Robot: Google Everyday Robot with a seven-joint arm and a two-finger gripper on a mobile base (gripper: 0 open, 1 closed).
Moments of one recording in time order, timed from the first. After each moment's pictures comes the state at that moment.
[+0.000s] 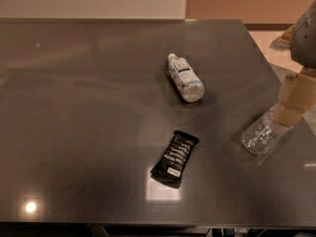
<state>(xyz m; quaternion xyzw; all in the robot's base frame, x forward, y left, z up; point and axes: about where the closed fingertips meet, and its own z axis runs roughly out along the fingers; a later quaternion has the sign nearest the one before) 0.438 -0.216 0.979 -0.60 0.78 -0.04 0.16</state>
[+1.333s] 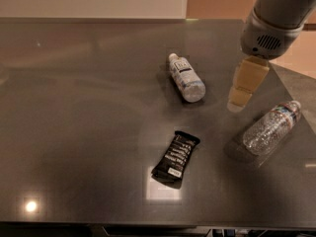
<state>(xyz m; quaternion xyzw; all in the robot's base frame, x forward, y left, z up) 0.505 -0.188 0.945 -0.56 0.82 -0.03 0.11</state>
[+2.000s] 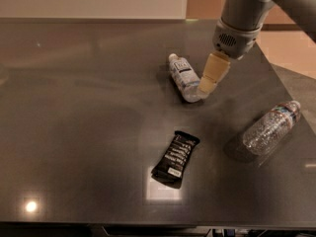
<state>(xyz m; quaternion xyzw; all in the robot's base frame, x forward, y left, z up) 0.570 -0.164 0.904 -0.43 0.90 -0.01 0.07</state>
